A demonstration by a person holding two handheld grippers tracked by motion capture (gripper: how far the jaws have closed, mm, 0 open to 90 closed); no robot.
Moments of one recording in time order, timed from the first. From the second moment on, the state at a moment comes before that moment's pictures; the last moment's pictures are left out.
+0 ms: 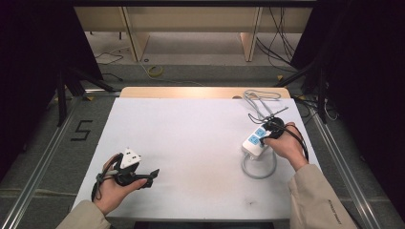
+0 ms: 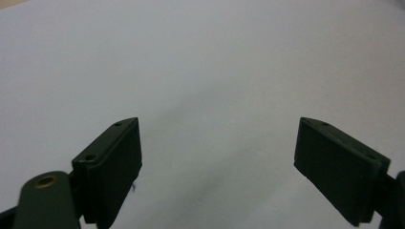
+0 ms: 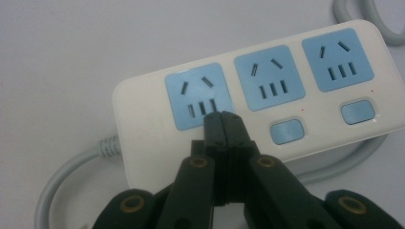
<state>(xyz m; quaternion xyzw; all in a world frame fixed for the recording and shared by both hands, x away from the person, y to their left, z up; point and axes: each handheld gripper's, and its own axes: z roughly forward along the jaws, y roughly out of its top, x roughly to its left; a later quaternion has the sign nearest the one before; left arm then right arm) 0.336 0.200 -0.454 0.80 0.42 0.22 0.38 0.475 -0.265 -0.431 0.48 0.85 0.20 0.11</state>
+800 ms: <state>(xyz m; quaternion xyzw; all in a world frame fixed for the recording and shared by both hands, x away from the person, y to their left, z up) 0.335 0.199 -0.454 0.80 0.42 0.22 0.37 0.478 -0.262 -0.432 0.48 0.85 0.19 0.11</state>
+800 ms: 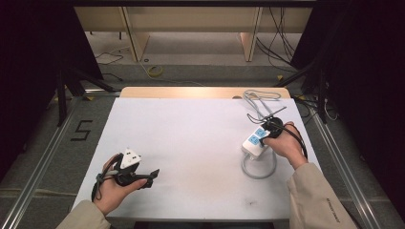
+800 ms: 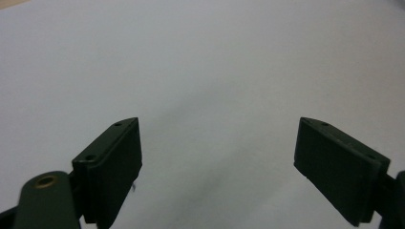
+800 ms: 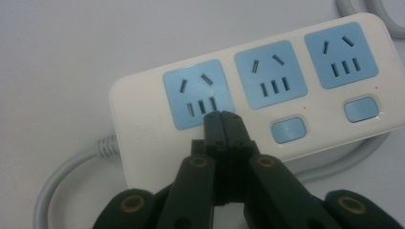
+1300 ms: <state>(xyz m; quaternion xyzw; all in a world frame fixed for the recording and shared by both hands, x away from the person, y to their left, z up) 0.335 0.199 -0.454 0.80 0.42 0.22 0.37 0.478 -0.262 -0.432 0.49 0.85 0.19 0.10</state>
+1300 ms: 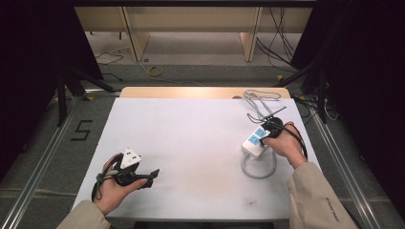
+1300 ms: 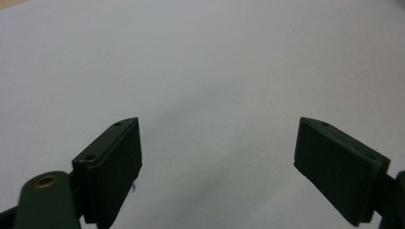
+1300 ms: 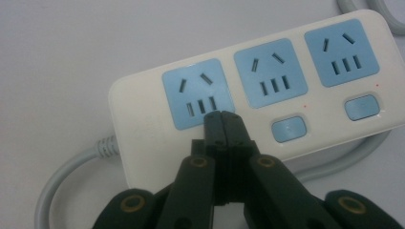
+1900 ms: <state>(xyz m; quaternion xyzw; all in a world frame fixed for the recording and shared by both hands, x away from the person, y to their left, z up) 0.335 0.199 -0.454 0.80 0.42 0.22 0.38 0.478 -0.261 -0.433 0.49 0.85 0.18 0.10</state>
